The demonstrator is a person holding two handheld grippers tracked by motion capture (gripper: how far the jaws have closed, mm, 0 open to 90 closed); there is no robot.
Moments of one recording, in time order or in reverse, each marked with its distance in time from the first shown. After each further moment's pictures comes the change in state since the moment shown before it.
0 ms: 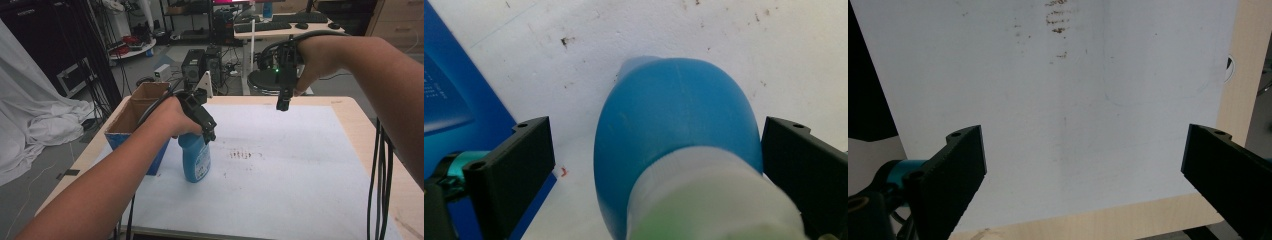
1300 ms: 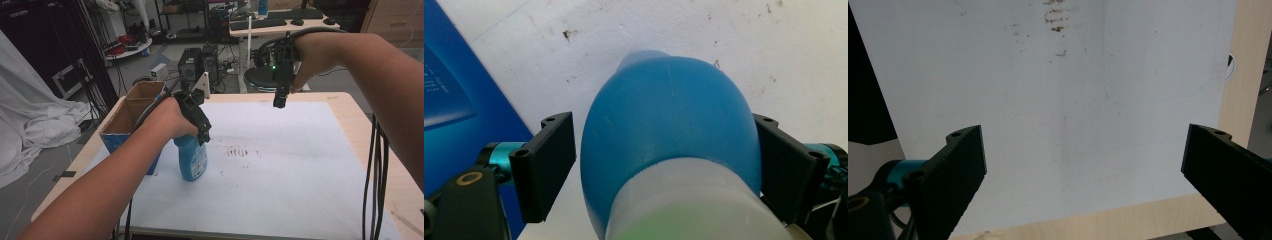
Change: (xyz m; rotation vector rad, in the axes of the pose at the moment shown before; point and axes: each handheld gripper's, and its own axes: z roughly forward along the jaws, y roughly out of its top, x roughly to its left) left arm -0.006 0.002 0.004 0.036 0.037 -0.006; right arm -0.001 -0.007 0.002 -0.010 -0.001 0.007
